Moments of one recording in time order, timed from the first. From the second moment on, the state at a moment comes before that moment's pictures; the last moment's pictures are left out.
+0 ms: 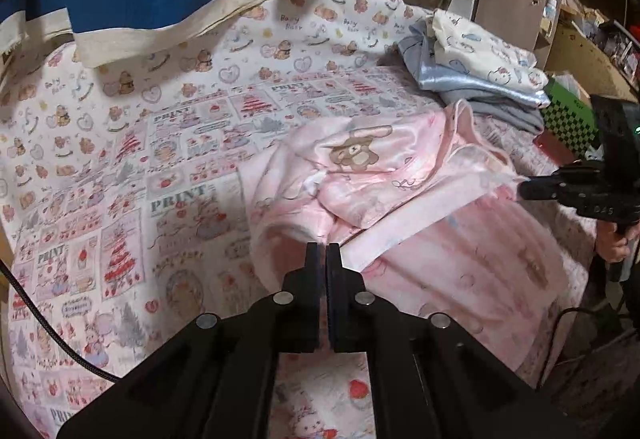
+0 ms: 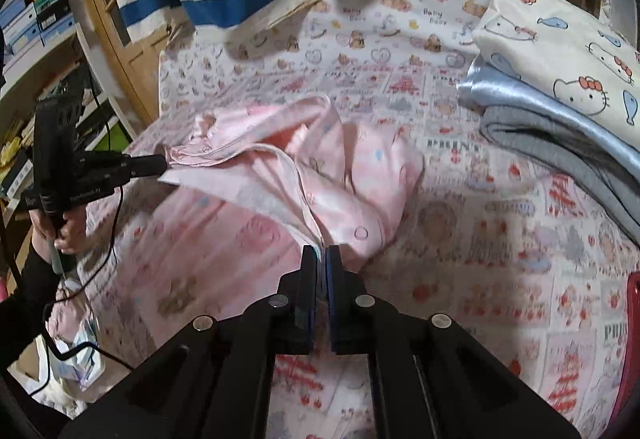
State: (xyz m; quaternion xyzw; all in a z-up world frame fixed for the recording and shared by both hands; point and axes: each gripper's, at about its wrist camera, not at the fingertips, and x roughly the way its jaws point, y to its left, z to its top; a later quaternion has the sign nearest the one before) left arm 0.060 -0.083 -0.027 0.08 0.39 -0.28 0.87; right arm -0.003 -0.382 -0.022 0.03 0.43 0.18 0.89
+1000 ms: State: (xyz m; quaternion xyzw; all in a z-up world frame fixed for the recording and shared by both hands) left arm 0.061 -0.101 0.000 0.08 0.34 -0.23 0.91; right arm 0.014 -0.367 0.008 0.01 0.39 0.06 0.92
